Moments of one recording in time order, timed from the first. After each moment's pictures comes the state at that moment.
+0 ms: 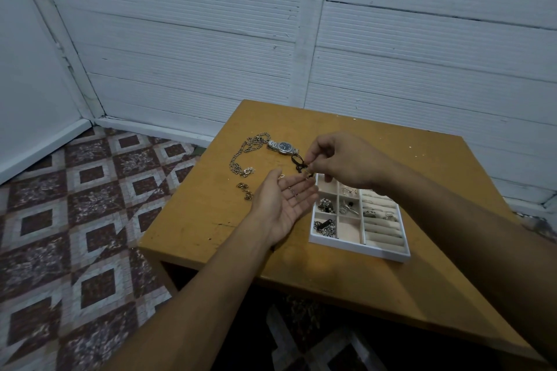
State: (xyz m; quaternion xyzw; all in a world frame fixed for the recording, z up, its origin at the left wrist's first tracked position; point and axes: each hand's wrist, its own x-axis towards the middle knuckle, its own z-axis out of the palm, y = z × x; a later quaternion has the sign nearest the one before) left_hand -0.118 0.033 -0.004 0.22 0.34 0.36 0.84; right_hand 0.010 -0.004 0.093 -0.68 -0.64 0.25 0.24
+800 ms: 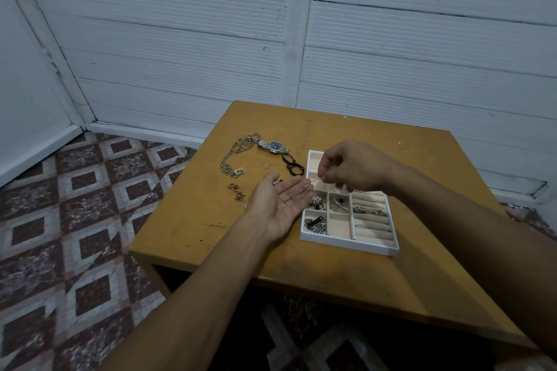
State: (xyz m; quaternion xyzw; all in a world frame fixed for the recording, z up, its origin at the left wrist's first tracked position) left_hand -0.107 0.031 -0.006 0.16 0.35 0.34 0.86; right_hand 0.040 -0.016 0.084 -0.73 -0.63 0.23 0.16
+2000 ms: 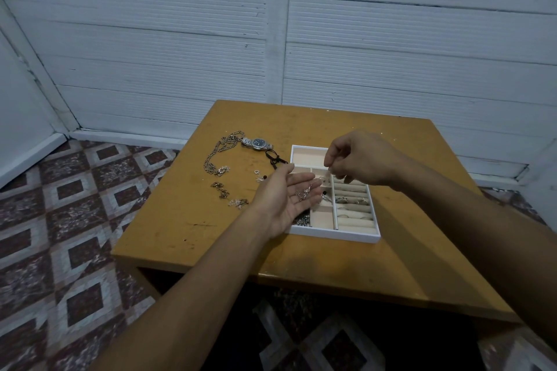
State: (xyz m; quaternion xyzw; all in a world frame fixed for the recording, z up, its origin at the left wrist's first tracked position) left_hand -0.079 0.011 0.007 0.32 0.36 0.28 0.83; right_hand 0.068 -0.046 0.088 -0.75 -0.59 0.20 0.21
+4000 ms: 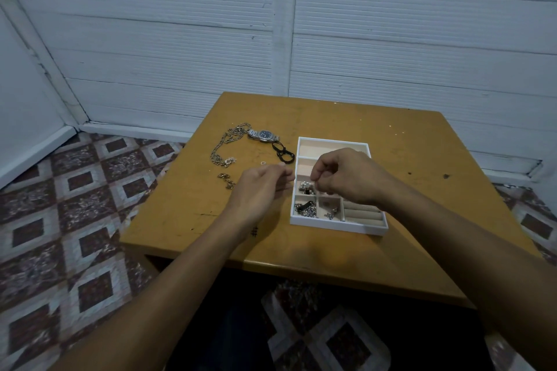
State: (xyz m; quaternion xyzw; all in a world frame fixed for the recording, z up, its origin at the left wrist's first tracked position) left_hand -0.129 0.004 0.005 0.59 0.42 0.34 0.60; right_hand 0.041 -0.050 0.051 -0.74 -0.59 0.24 0.23
